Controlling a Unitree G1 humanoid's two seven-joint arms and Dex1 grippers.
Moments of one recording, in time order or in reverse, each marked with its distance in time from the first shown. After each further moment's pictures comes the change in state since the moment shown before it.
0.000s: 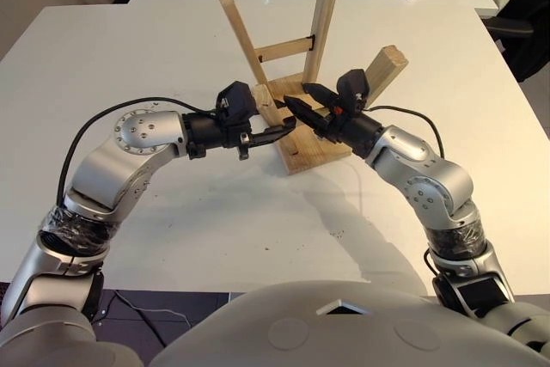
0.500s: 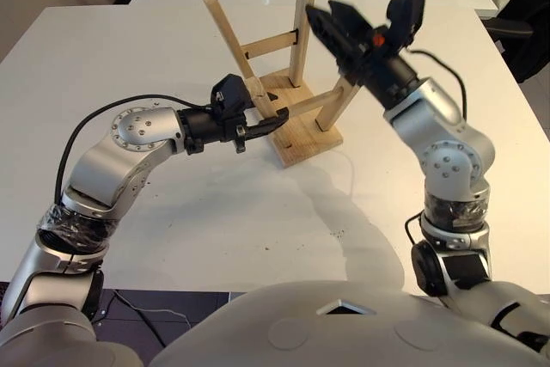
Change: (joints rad) left arm 0.005 -0.001 0.023 0.016 0.002 0.027 0.058; right arm -0.214 0.138 -0.291 -0.027 0.154 -0.007 -0.034
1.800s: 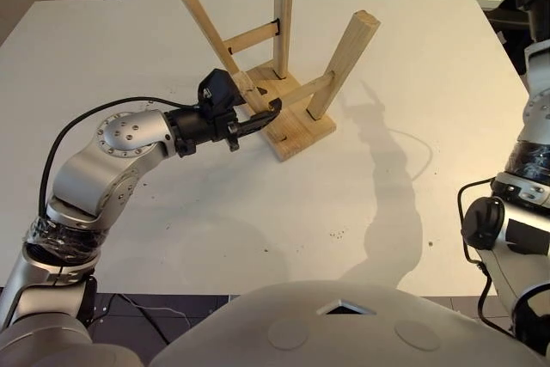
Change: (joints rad) left arm 0.057 0.020 0.076 -0.078 -0.055 0.069 0.077; right arm -0.195 -0.302 -0.441 0.551 -0.044 -0.329 0.074
